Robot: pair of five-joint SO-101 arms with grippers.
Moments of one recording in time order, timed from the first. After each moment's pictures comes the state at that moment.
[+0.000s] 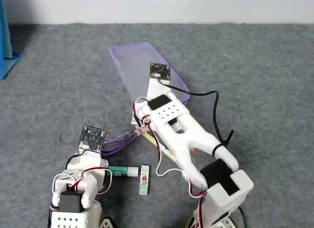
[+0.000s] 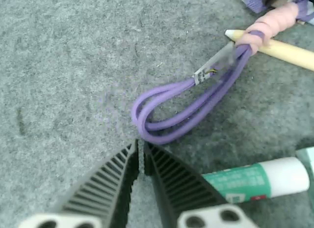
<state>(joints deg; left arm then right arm) -2.1 -102.9 97.1 71.3 -5.8 -33.5 9.8 12.9 56.5 -37.7</state>
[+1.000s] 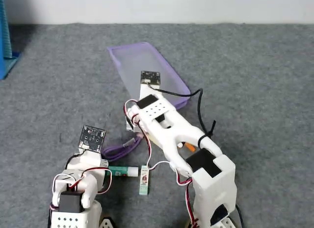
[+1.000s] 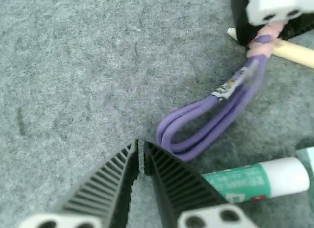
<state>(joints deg) -2.1 -102.9 97.1 71.3 -5.8 -35.7 21.5 4.3 61.5 -38.3</state>
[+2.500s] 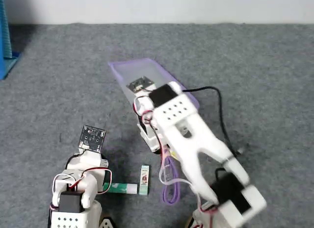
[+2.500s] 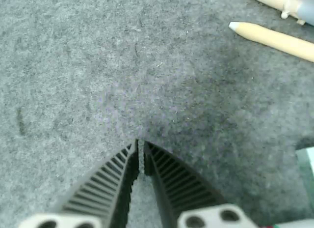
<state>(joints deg) -2.1 -102.9 97.1 71.3 -5.8 -35.2 -4.0 4.2 100.1 -0.7</state>
